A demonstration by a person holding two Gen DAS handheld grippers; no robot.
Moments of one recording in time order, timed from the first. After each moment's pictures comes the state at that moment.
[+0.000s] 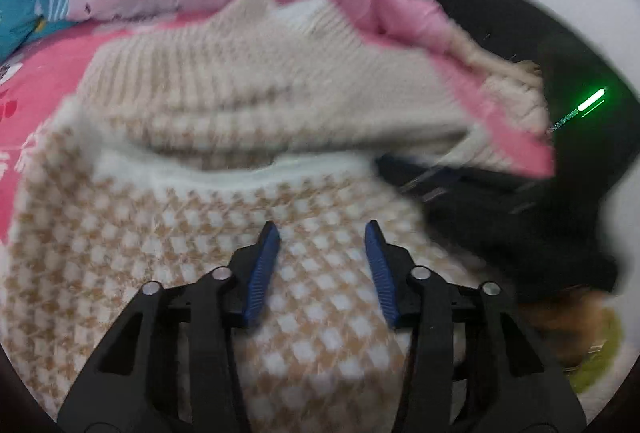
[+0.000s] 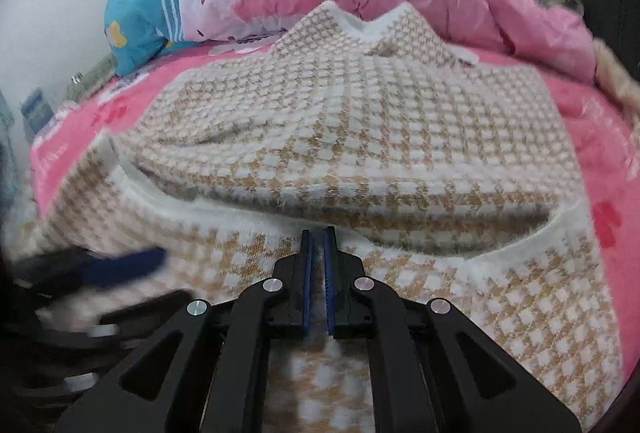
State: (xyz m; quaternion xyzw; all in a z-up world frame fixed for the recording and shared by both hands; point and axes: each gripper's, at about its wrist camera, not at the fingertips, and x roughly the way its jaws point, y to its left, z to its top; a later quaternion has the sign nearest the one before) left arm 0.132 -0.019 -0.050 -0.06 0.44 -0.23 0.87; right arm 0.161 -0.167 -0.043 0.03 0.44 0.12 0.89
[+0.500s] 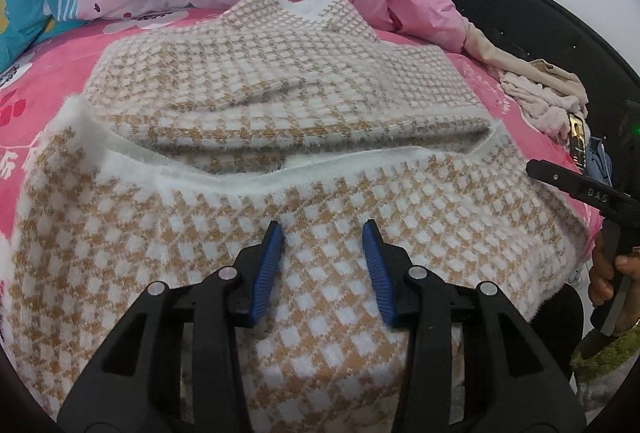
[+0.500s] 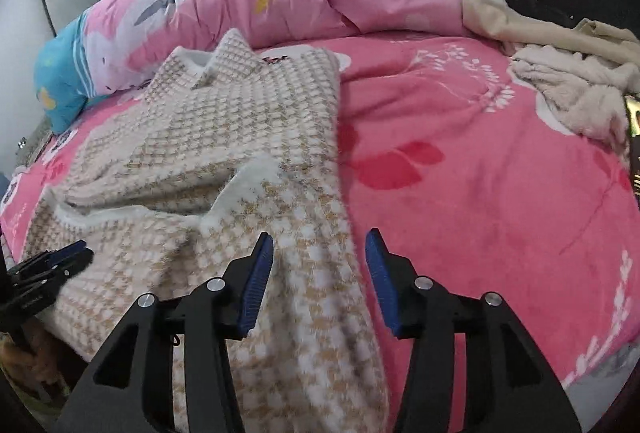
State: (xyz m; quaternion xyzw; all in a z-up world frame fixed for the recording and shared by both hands) left arm 0.134 -0.024 -0.050 -0.04 0.44 -0.20 0.87; right arm 0.106 -0.303 -0.019 0.07 0.43 -0.02 0.90
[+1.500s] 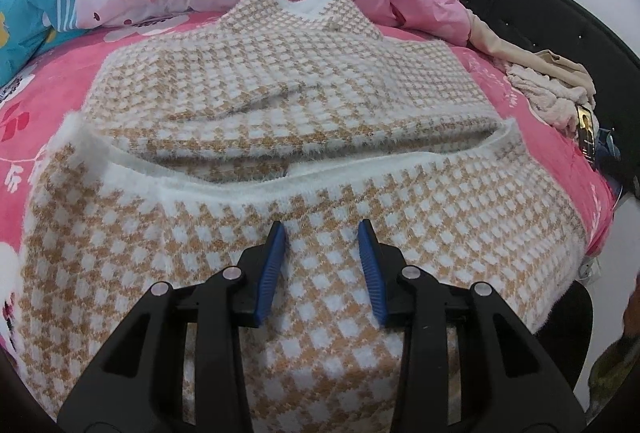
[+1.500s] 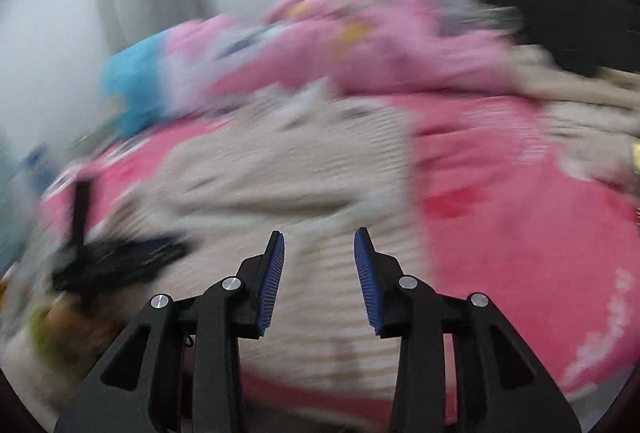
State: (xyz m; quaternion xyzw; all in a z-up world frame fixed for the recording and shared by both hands) left arm 0.141 -0.030 -0.051 -0.02 0.44 -0.20 0.87; right arm 0.045 -0.253 0.030 0.06 0.36 0.11 0.93
